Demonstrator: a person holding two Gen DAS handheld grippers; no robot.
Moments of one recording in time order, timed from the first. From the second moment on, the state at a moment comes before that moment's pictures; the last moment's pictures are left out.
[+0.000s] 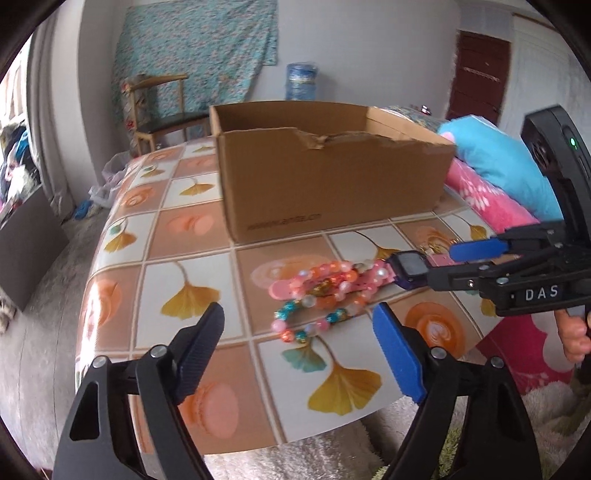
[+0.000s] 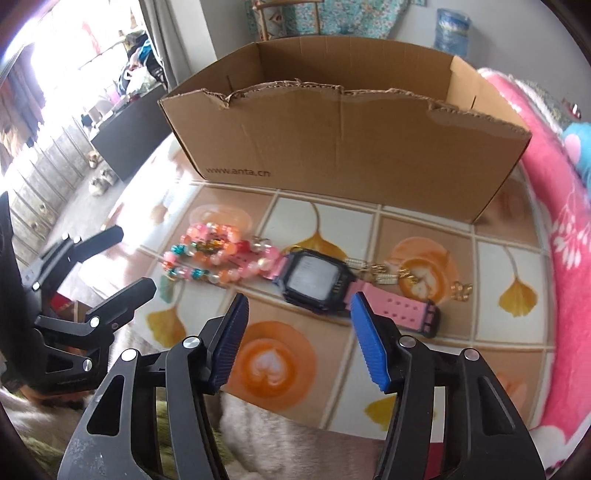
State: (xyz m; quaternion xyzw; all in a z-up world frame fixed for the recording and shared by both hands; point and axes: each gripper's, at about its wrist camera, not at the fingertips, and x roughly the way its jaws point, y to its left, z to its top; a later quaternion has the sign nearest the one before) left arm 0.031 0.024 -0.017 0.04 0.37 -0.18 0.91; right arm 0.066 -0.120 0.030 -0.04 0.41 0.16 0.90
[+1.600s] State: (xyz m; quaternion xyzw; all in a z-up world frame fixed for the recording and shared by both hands) left arm 0.074 -0.034 -0.040 0.19 0.40 -0.15 0.88; right arm 0.195 -0.129 0.008 -0.05 0.56 0.42 0.71
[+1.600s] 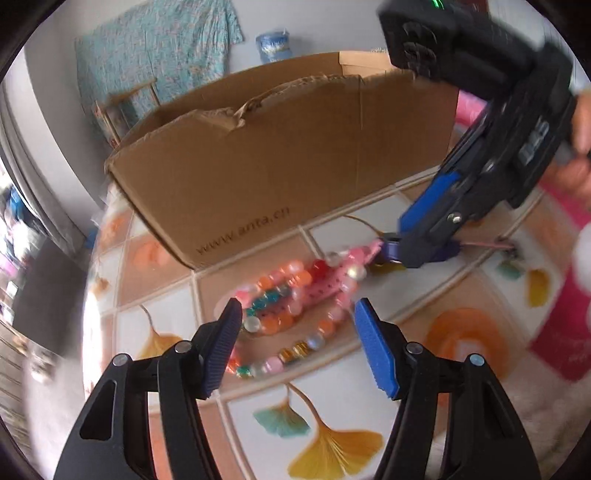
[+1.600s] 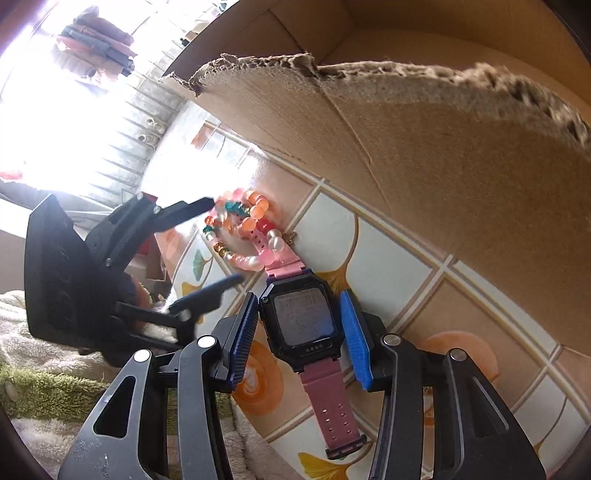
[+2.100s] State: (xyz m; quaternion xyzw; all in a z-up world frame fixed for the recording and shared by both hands) left arm 0.129 0.026 -0.026 0.08 0.43 -0.10 0.89; right arm 0.176 -0.114 0.007 -0.09 0.53 0.43 0.72
